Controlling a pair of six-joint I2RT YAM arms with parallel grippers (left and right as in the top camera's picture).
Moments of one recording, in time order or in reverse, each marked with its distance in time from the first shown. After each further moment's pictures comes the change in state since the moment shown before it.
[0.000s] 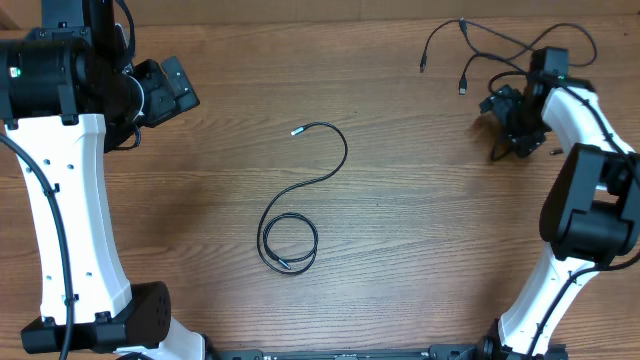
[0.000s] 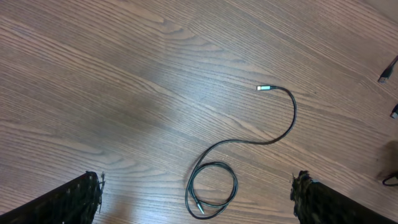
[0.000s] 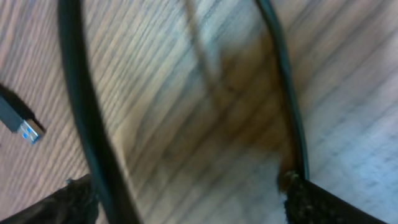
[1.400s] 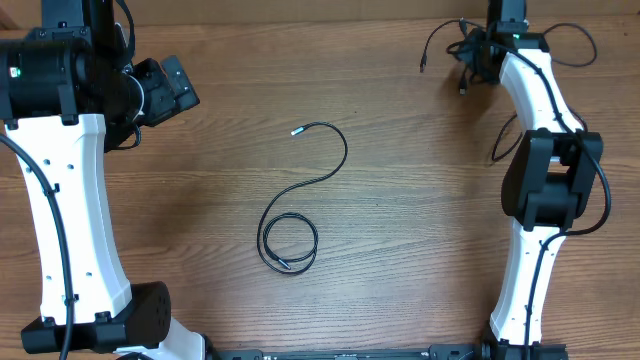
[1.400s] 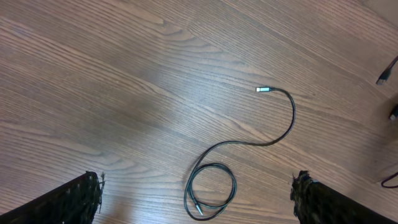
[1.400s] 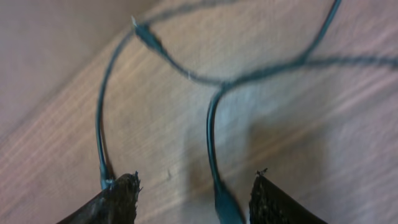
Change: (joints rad) left arm 0.000 0.000 0.000 0.005 0.000 -0.008; right arm 0.167 0.259 0.490 0.115 0.126 -0.138
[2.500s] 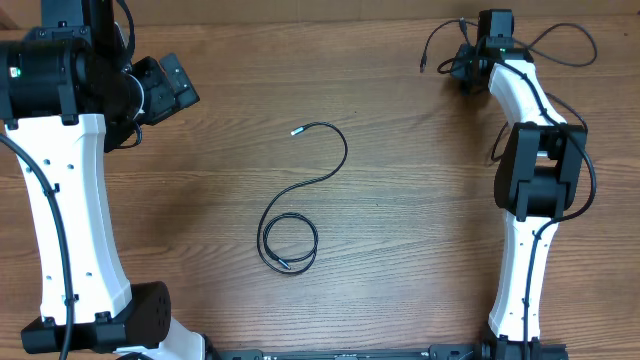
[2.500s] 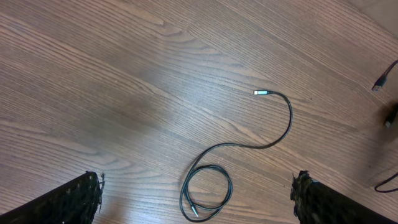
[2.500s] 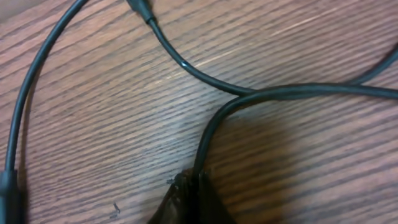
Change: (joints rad) left arm 0.000 0.000 0.000 0.007 0.000 -0.027; right arm -0.001 0.126 0.000 0.113 0.018 -0.258
